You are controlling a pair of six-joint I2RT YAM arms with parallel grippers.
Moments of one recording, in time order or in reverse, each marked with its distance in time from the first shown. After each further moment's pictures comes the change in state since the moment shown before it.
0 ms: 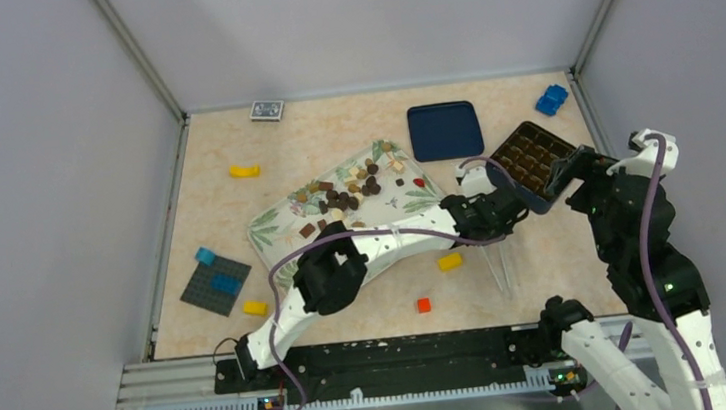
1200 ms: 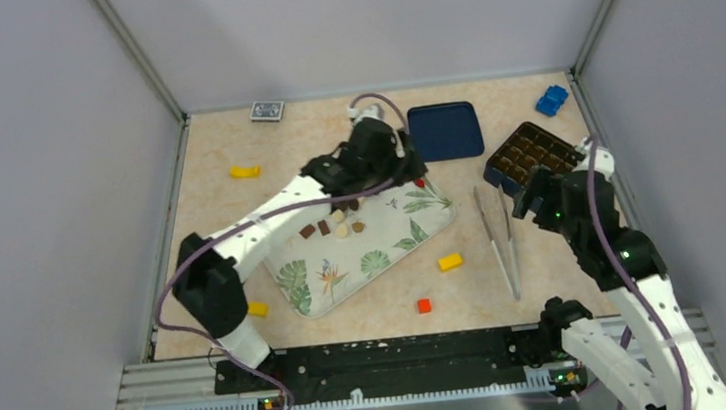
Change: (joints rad) left arm 0.329 -0.555 -0.486 0.180 0.248 0.377; right arm 0.000 0.051 -0.148 -0.099 -0.167 0.087
